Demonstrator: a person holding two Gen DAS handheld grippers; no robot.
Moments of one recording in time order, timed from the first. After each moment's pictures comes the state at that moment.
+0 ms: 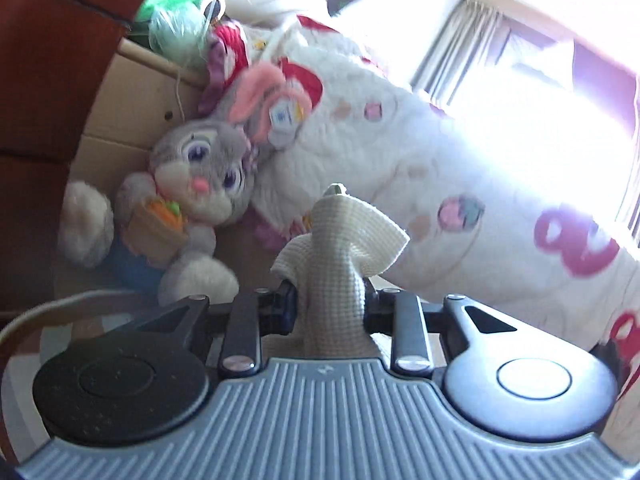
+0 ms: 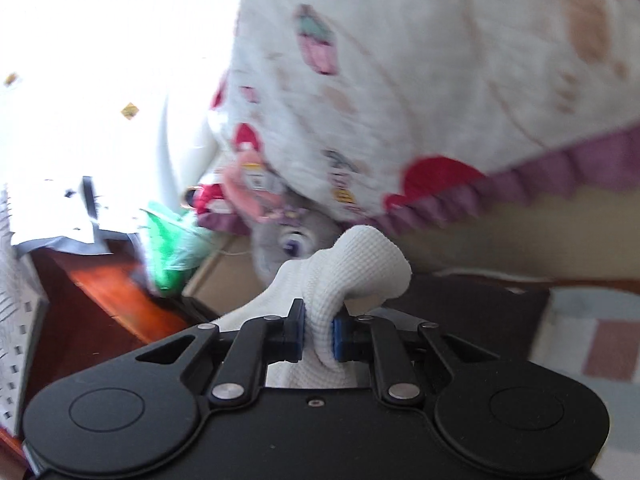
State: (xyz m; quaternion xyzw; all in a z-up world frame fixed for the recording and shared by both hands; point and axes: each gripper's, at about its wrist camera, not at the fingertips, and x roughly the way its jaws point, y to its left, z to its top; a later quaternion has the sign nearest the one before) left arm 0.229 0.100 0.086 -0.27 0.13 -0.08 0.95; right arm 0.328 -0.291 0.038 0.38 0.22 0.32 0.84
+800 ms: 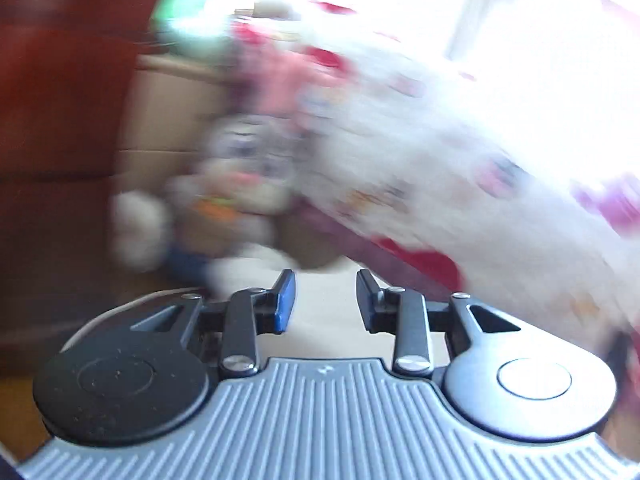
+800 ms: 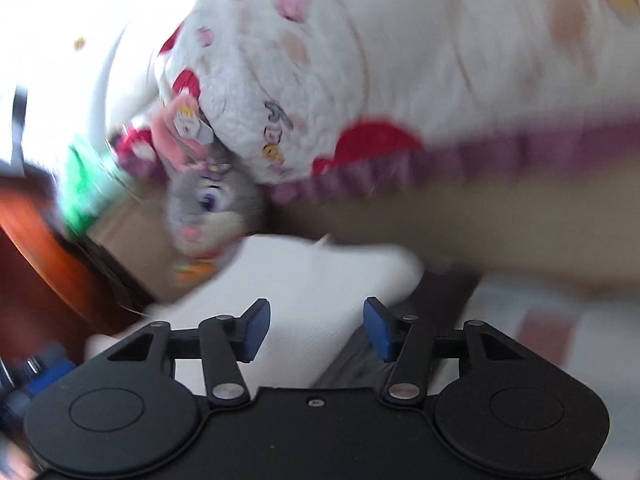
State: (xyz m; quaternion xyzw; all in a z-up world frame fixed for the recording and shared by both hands) left arm 0.210 0.078 0.085 -0.16 0.18 -0.06 0.97; right arm 0.323 -0.269 0.004 0.33 0.31 0.23 0.86
